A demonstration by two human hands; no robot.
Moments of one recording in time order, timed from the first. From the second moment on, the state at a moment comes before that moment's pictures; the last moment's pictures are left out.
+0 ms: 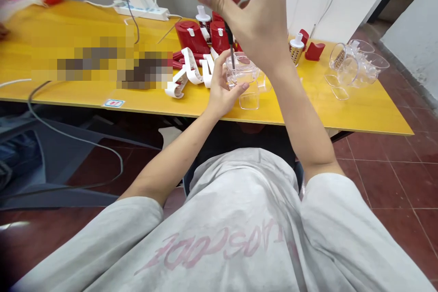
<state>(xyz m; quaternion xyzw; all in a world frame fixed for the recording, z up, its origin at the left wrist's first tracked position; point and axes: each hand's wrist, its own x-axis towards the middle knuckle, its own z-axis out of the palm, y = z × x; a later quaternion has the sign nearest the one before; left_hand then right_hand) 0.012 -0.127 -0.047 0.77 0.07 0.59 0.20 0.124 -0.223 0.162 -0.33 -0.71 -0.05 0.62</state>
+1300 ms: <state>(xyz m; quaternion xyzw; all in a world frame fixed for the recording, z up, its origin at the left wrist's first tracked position) 0.013 -0.120 -0.055 0.77 0.10 0.60 0.21 0.159 -0.223 0.215 -0.35 -0.84 -0.01 0.43</state>
